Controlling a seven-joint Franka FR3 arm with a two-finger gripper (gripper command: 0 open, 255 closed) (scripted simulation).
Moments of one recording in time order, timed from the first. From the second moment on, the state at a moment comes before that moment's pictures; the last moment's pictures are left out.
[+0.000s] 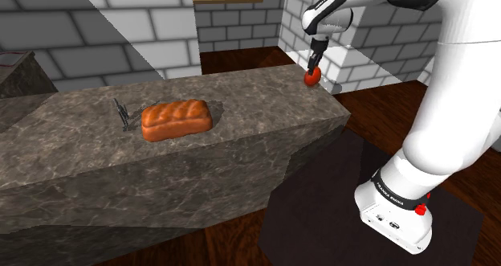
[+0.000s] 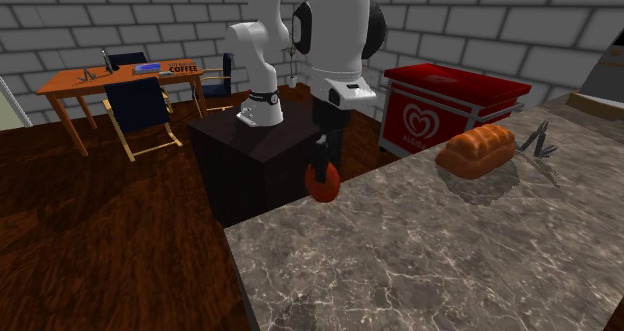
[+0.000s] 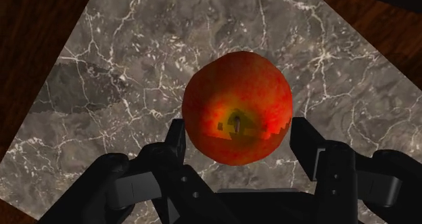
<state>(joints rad) -0.15 0.42 -0.38 -1.89 0.12 2.28 -0.89</state>
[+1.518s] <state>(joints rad) 0.02 0.22 -0.34 -1.97 0.01 2.17 -0.63</state>
